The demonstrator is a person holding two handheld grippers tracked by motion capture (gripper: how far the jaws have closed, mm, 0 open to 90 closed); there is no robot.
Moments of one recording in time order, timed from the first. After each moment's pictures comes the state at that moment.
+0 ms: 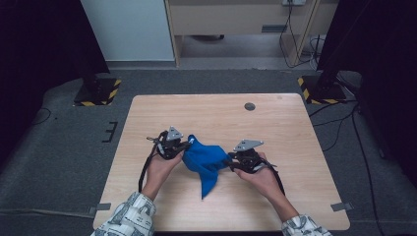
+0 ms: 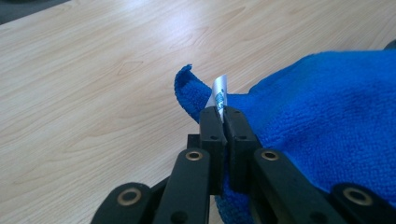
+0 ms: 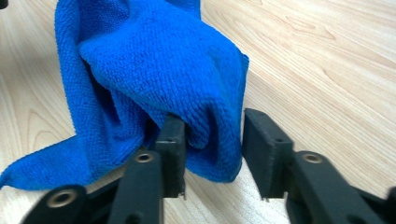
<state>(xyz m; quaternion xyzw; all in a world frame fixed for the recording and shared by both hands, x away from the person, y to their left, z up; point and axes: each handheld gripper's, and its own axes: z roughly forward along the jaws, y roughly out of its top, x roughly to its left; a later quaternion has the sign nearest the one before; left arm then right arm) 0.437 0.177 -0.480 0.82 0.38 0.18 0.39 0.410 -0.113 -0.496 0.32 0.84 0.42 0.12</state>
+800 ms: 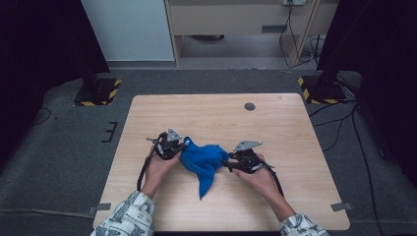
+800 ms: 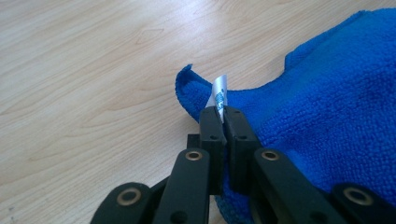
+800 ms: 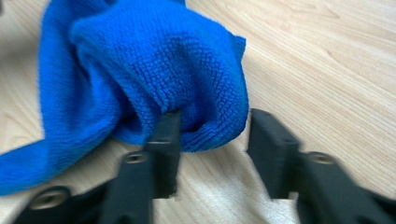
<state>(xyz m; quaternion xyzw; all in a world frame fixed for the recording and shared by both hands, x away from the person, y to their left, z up) 0.448 0.187 -0.503 0.83 0.39 0.19 0.35 0.418 -0.110 -0.515 0.35 0.83 0.41 0.11</state>
